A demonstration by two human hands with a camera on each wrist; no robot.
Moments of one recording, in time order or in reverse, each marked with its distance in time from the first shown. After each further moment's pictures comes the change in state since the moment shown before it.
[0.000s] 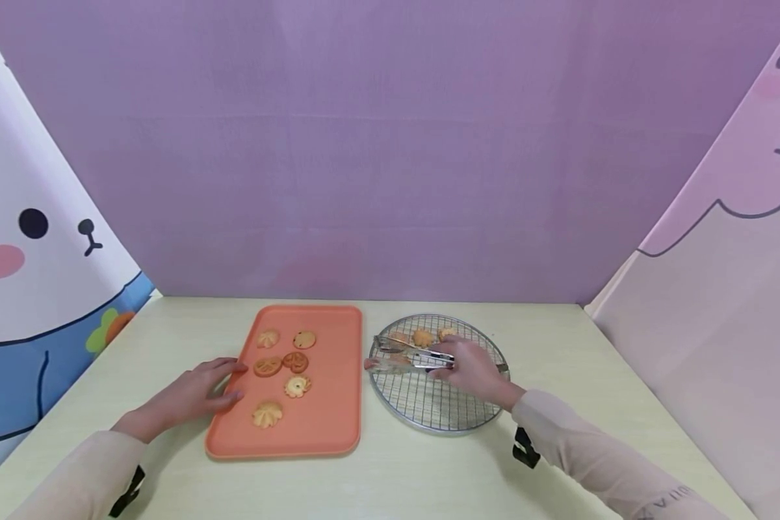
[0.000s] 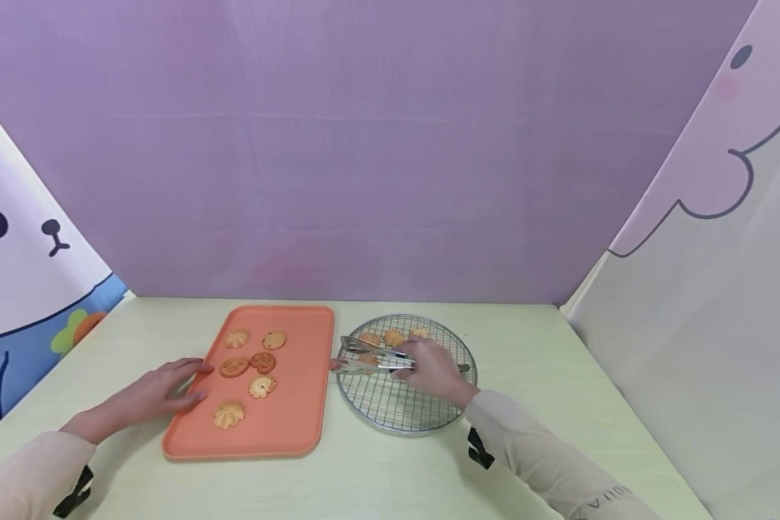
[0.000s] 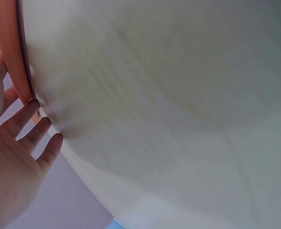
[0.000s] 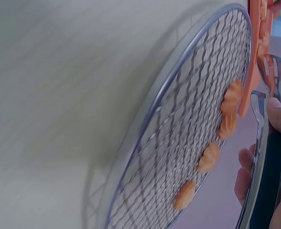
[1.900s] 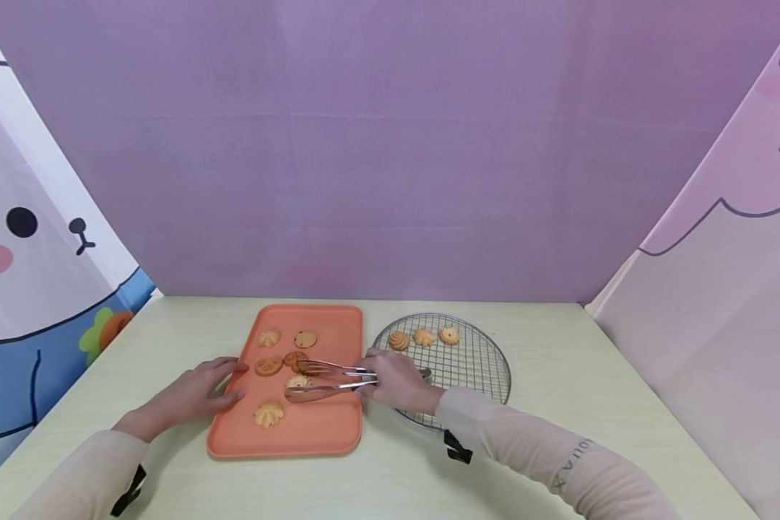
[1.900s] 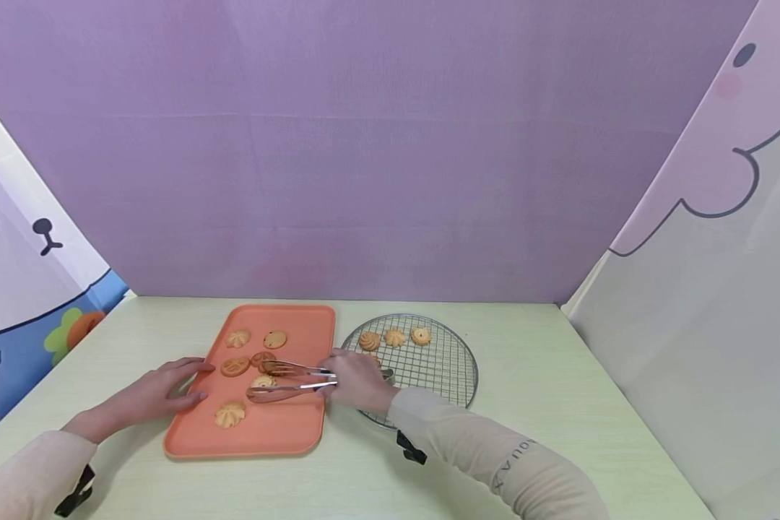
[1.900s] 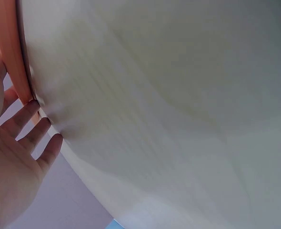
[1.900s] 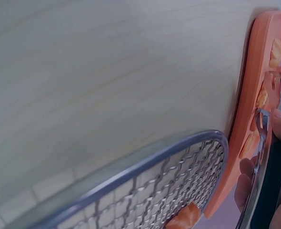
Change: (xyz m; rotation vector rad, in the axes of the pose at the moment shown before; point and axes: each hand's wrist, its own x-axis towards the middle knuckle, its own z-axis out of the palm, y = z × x) left_hand 0.002 -0.002 0.004 0.000 -0.016 -0.018; right_hand 0.039 -0.089 0.051 0.042 -0.133 -0.182
